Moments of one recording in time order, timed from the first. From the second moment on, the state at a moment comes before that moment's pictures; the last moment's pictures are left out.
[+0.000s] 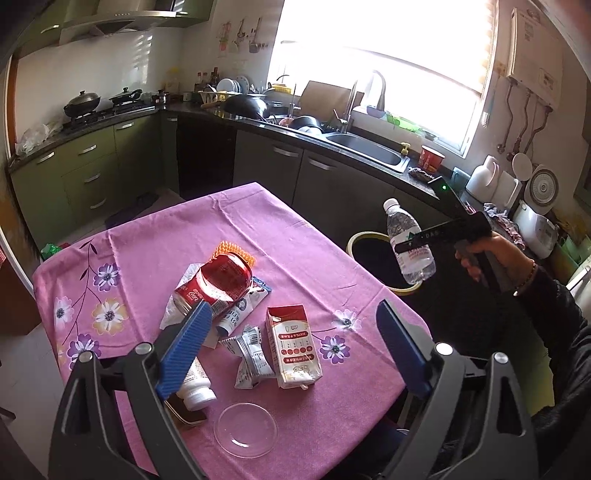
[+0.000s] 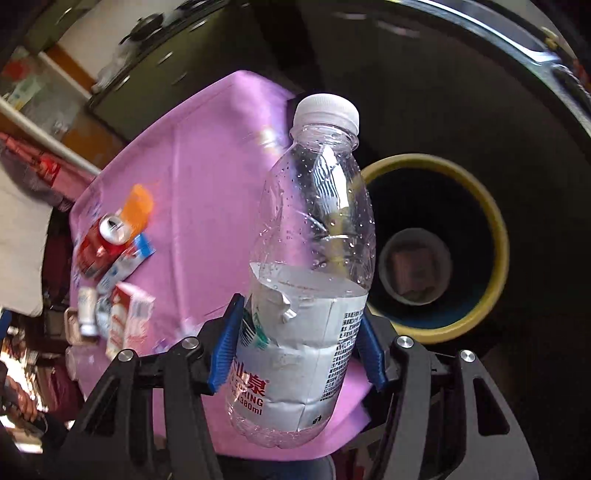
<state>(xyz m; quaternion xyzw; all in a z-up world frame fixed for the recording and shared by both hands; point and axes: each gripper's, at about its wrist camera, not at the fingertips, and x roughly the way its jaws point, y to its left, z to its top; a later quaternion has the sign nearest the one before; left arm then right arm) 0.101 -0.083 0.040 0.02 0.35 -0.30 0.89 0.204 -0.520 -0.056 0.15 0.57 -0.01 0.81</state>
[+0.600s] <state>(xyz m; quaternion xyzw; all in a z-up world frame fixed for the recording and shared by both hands) 0.108 -0.075 0.034 0.02 0.38 -0.26 0.89 0.276 -0.616 -0.195 0.12 0.61 -0.14 0.77</state>
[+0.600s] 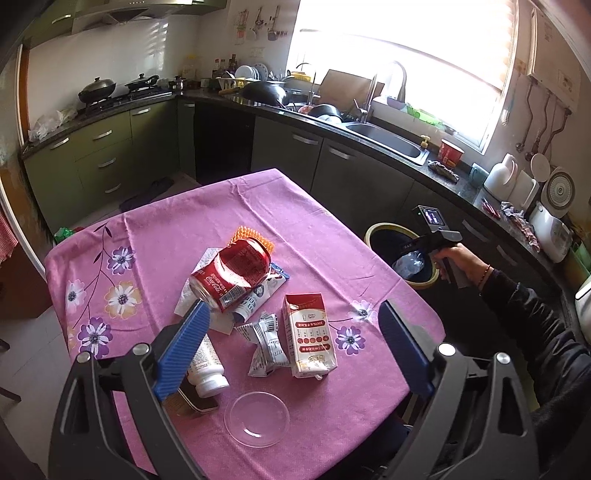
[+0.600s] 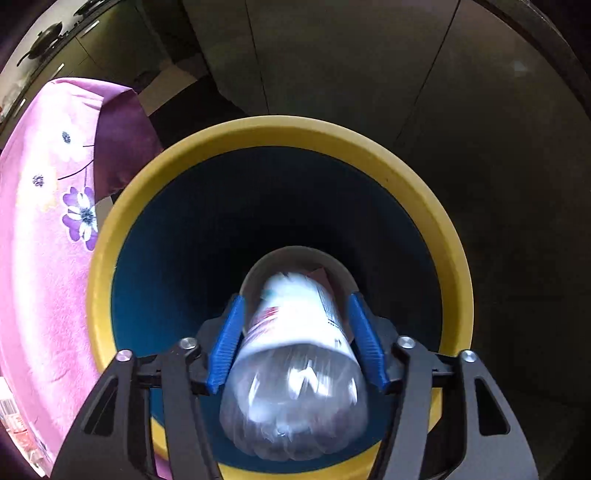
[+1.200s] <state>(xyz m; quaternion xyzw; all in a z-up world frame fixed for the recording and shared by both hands) 0.201 -0.091 -0.025 0.09 0.43 -0.32 0.84 0.243 -0.570 -0.135 0.13 0.56 -0.10 0.81</state>
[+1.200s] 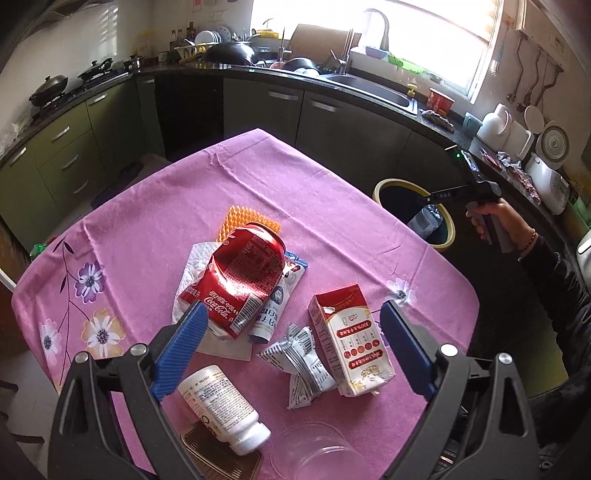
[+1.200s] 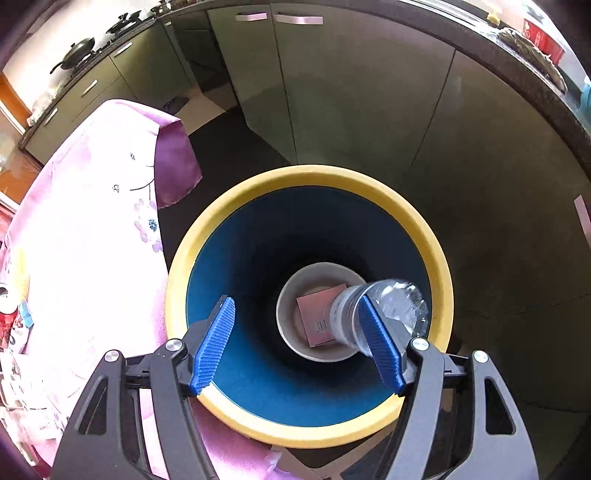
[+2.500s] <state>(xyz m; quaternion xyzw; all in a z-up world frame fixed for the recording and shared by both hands) 0.292 -0.128 -0.106 0.24 0.47 -0.35 0.78 0.231 -0.540 -0.113 0.13 0.55 -0.06 0.82</state>
